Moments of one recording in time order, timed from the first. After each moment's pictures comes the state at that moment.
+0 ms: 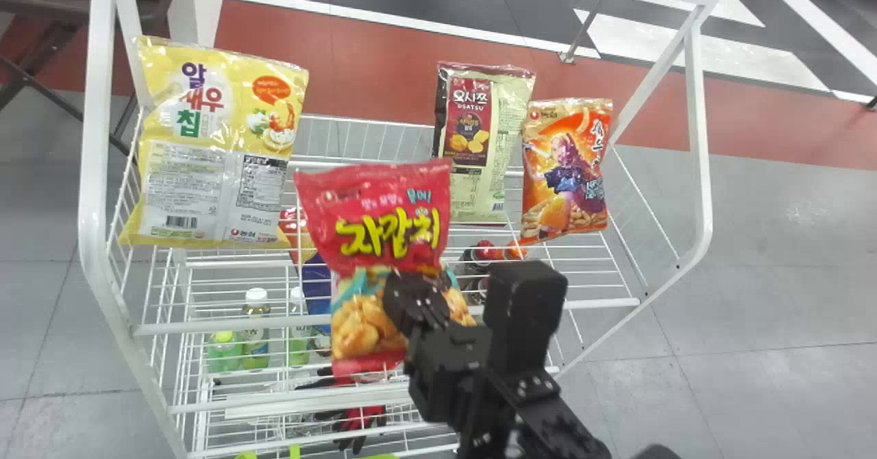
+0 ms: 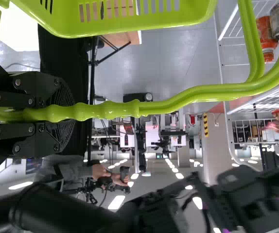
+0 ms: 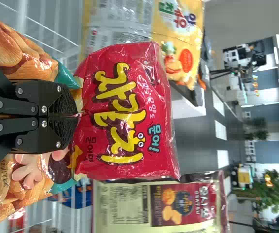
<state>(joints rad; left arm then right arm) 0.70 0.12 -0.01 -2.23 0.61 1.45 -0.88 0.69 -0.14 0.18 -2.51 -0.17 0.71 -0.13</state>
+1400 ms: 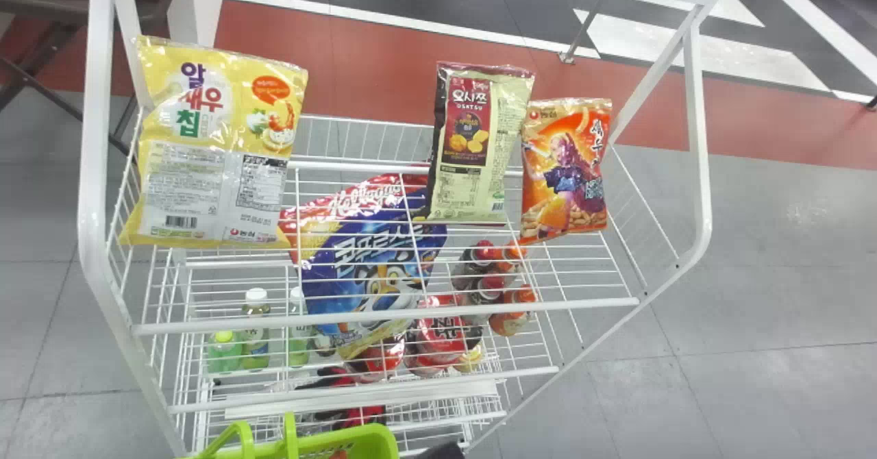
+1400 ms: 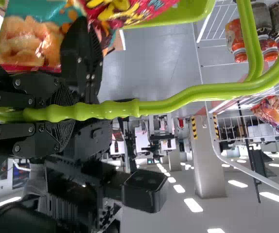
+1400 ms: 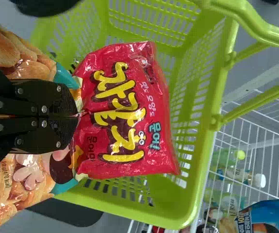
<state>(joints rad) 0.68 0.09 0.01 -2.25 0.60 1.43 -0.84 0.75 -0.25 0.23 -2.50 -0.33 1.38 0.02</state>
